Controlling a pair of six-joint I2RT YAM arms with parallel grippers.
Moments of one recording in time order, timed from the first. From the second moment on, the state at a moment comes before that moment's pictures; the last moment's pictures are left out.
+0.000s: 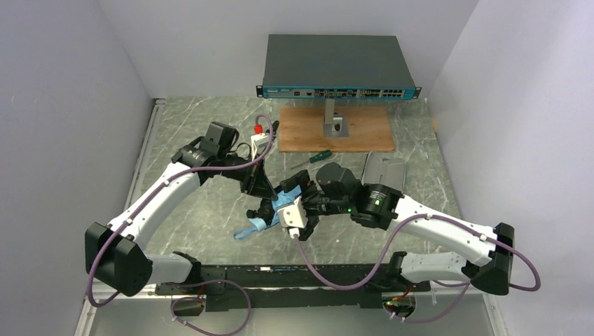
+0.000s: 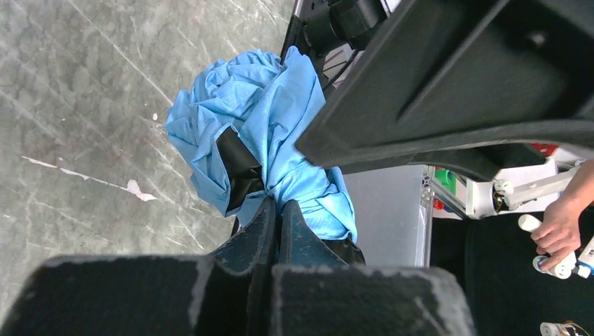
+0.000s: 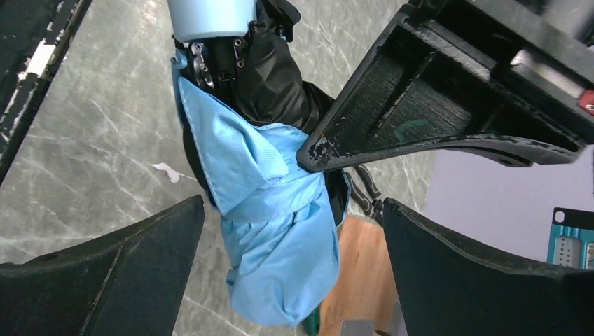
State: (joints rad) left arm -0.44 1.29 1.13 -0.73 1.07 0.00; right arm 1.08 1.12 1.06 -0.48 -0.27 -1.02
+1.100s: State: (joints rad) left arm 0.04 1.18 1.33 -0.68 1.08 0.15; right arm 0.70 1.19 0.99 -0.61 -0.54 -0.70
